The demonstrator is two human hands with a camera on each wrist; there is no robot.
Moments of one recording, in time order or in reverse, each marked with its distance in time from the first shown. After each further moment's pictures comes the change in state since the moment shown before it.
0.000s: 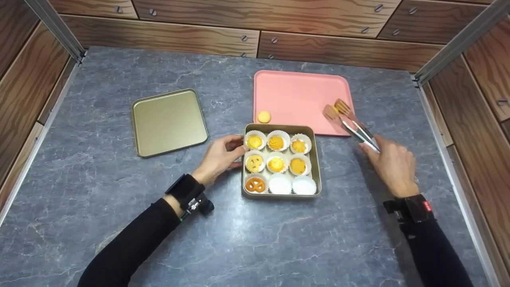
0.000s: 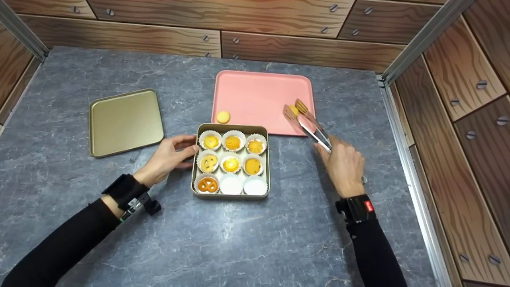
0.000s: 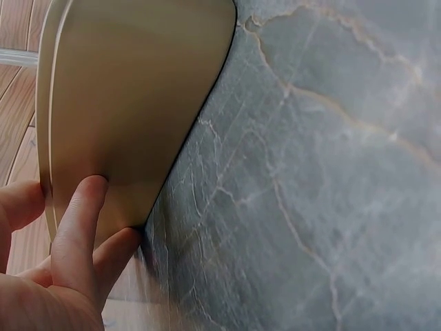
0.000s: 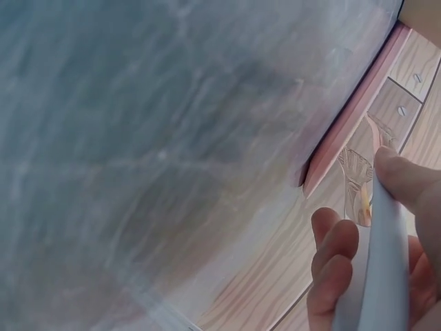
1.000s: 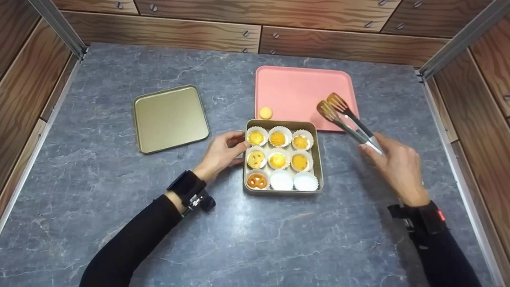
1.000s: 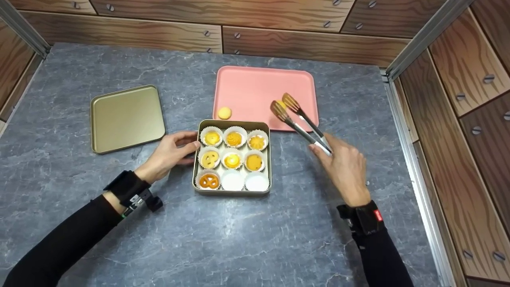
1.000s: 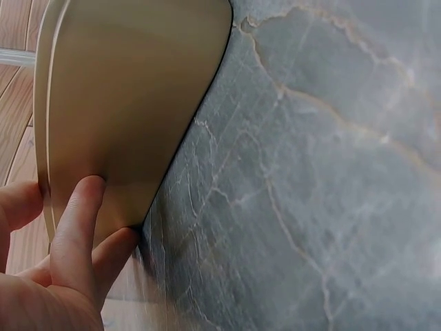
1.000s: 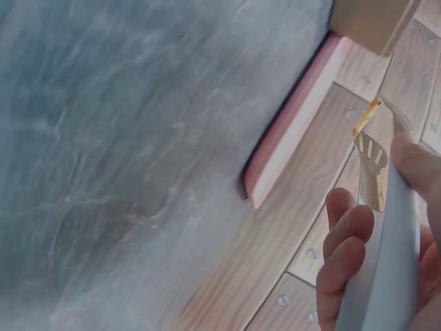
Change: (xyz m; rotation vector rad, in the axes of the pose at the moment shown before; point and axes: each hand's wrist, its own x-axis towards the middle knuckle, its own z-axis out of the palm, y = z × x) left_hand 0.000 -0.001 -0.001 0.006 -0.007 -0.021; right_hand -0.019 -0.023 -0.023 0.166 0.096 -0.104
